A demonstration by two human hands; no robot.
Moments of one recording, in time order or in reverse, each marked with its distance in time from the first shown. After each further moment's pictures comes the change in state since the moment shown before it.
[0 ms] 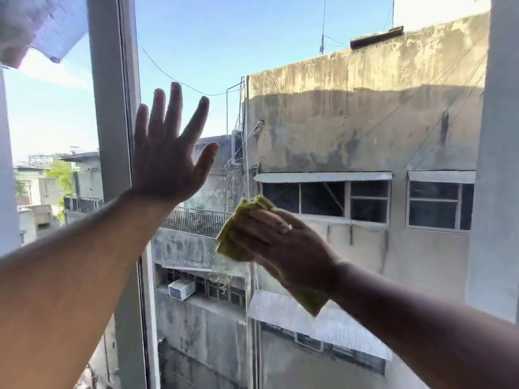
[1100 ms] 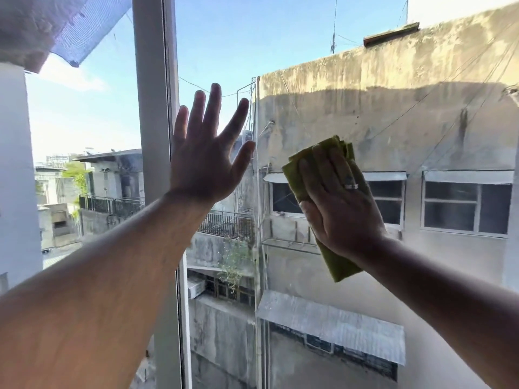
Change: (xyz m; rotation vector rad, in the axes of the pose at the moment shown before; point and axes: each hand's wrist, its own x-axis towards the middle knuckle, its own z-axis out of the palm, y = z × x) left_hand 0.001 -0.003 0.009 -0.040 0.036 0.026; right_hand 0.020 0.033 -0.007 -0.064 0.097 0.438
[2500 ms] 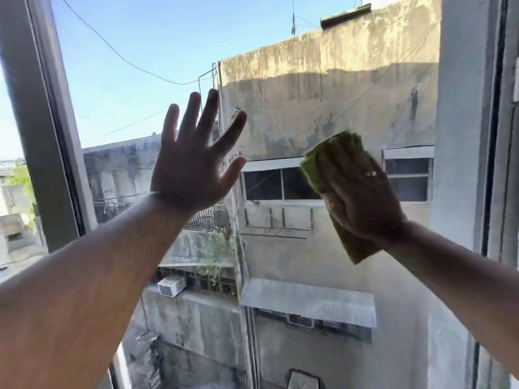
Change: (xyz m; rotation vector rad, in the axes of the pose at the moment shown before) left_hand 0.003 0.101 0.011 0.063 -0.051 0.271; right_hand -0.080 0.135 -0.020 -0.037 -0.021 0.009
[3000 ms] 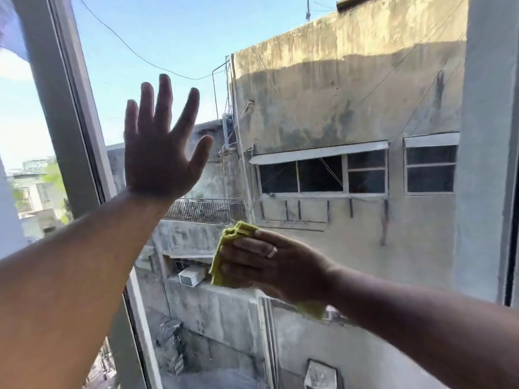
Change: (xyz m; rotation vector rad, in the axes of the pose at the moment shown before) left_hand -0.020 -0.043 -0.013 -0.031 -0.010 -0.225; right_hand -0.024 -0.156 0.015 0.059 -0.147 -0.604
